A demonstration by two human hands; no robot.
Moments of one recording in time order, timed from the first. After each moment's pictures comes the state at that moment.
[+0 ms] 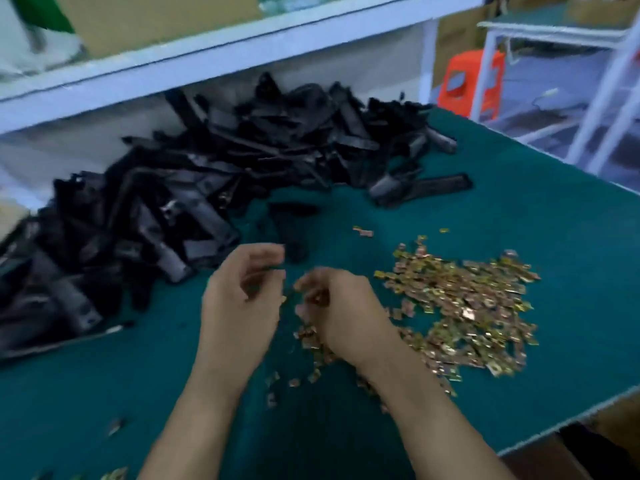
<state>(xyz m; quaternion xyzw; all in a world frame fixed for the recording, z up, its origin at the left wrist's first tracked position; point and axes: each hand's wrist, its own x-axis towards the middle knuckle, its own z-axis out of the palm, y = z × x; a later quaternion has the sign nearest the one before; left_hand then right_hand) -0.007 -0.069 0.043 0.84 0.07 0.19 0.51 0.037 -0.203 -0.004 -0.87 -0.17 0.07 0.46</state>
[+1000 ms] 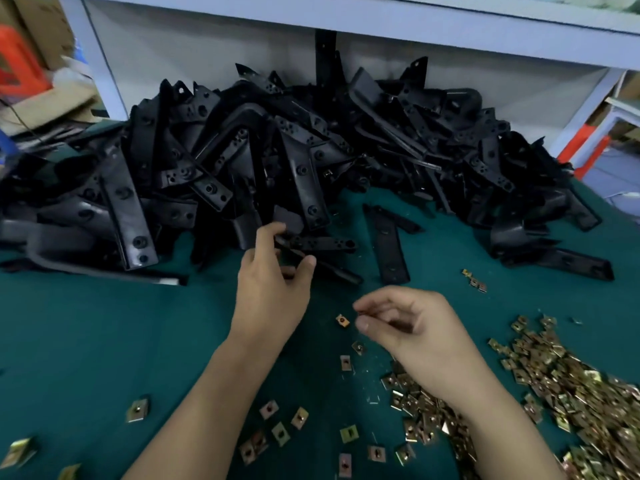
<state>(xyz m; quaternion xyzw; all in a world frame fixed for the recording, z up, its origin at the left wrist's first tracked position) 0.048 0.051 -0.042 0.83 0.21 0.22 0.47 0.079 -0.144 -0.014 -0.81 -0.22 0.14 0.52</state>
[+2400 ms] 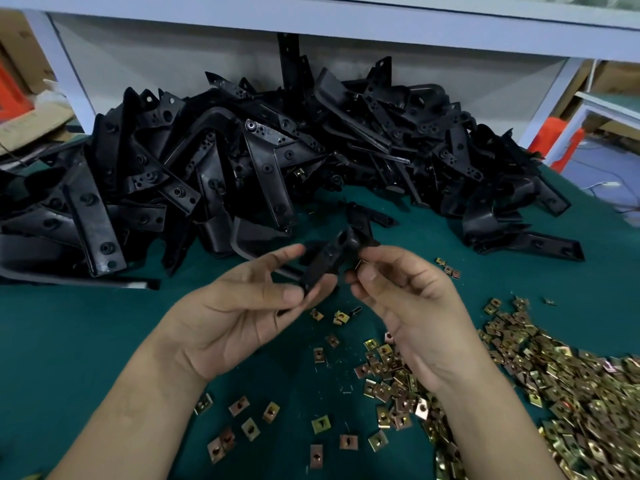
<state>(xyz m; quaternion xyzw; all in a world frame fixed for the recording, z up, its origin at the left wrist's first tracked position) 0.021 0.055 -0.013 0.32 -0.03 -0.14 0.94 0.073 -0.151 0.003 -0.54 -0.16 0.16 0.81</state>
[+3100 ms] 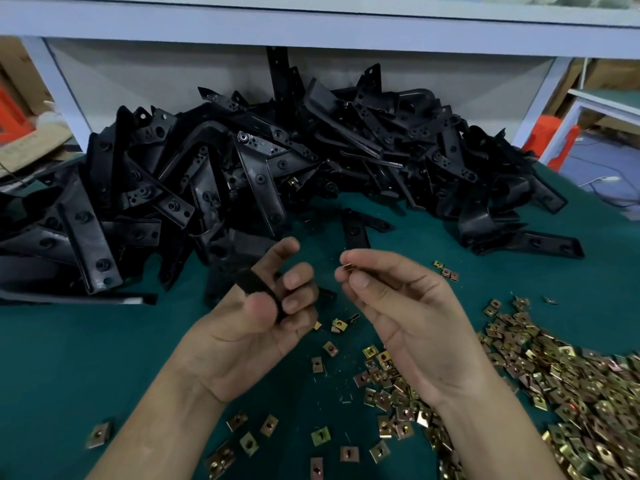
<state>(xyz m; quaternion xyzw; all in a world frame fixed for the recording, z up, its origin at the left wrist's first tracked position) 0.027 0.035 -0.024 0.32 -0.12 -0.09 0.94 0.065 -0.151 0.015 -0.47 -0.17 0.19 0.84</state>
